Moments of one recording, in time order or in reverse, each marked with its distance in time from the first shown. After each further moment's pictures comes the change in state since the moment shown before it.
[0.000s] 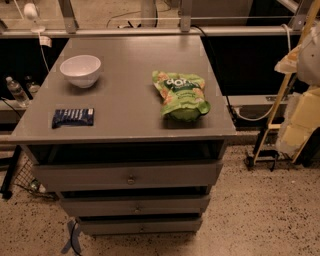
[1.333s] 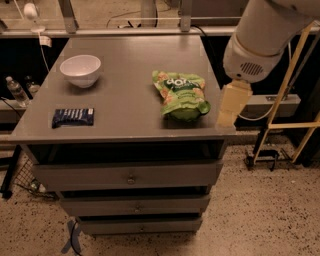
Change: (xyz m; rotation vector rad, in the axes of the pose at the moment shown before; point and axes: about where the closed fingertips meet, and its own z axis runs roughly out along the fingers) arm -0.077 -0.045 0.069 0.017 0.043 -0.018
